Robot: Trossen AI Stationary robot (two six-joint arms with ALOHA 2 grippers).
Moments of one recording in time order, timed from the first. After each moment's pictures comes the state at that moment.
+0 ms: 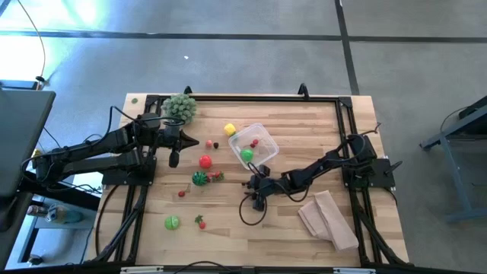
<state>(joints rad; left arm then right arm) 0.52 0.58 0.44 -0.26 0.29 0.12 0.27 2.02 0.86 0.40 0.26 0.35</state>
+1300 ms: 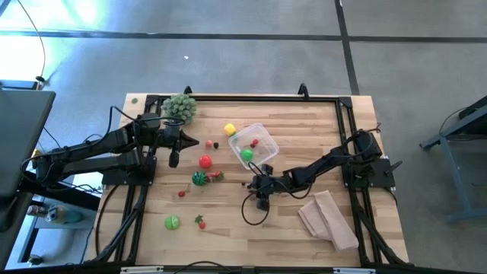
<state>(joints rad) 0.52 0.58 0.44 -0.26 0.29 0.12 0.25 1.94 0.85 0.32 0.23 0.29</state>
